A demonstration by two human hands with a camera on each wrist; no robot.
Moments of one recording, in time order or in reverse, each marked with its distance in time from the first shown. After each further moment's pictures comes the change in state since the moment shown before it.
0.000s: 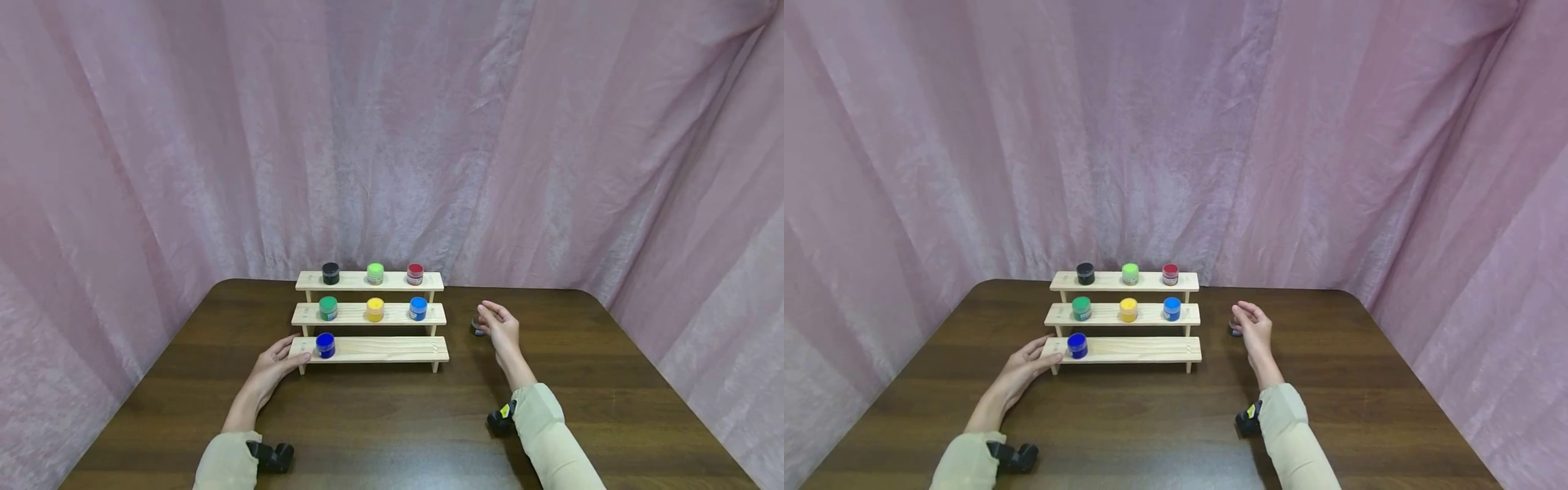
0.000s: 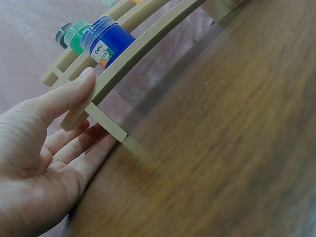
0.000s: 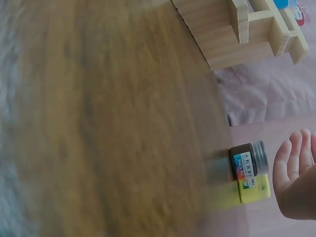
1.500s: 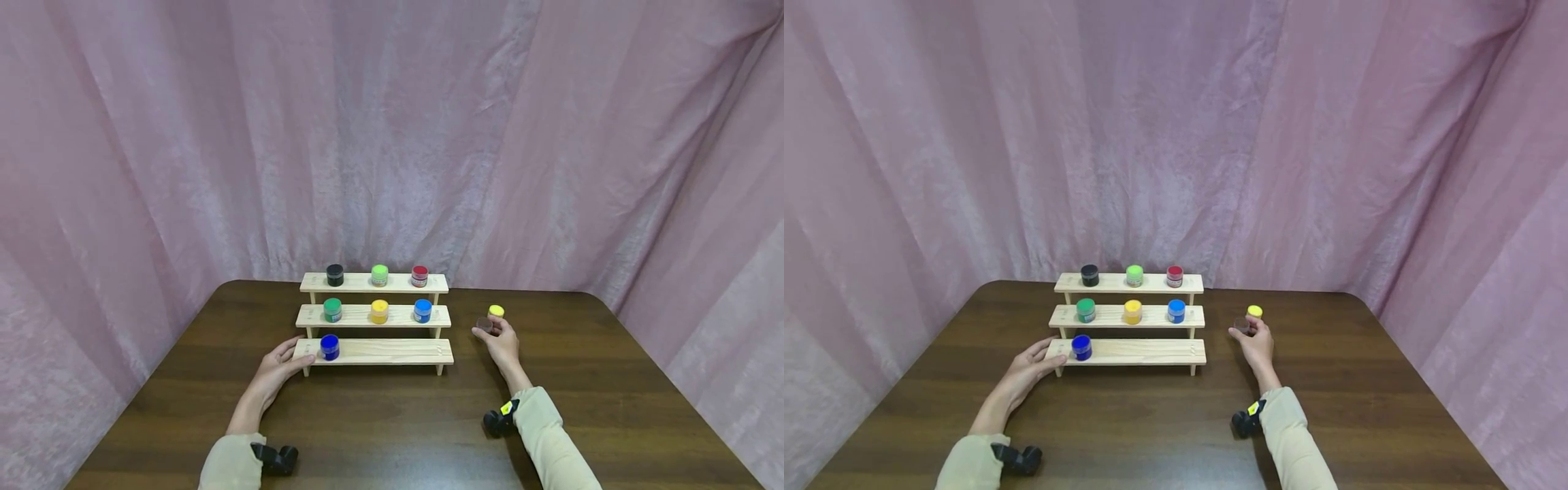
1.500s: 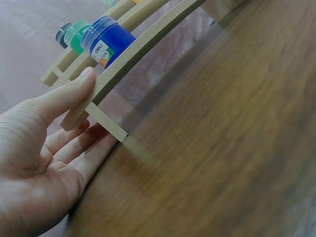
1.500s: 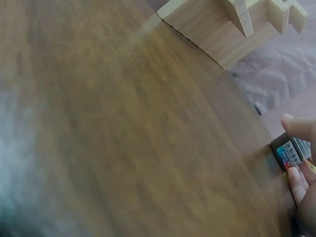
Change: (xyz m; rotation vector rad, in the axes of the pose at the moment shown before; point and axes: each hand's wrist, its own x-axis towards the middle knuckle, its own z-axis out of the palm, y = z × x) left_hand -0.001 -0.001 0.001 -0.015 0.006 0.012; right_hand 0.010 0.041 -0.011 -0.585 0.004 -0.029
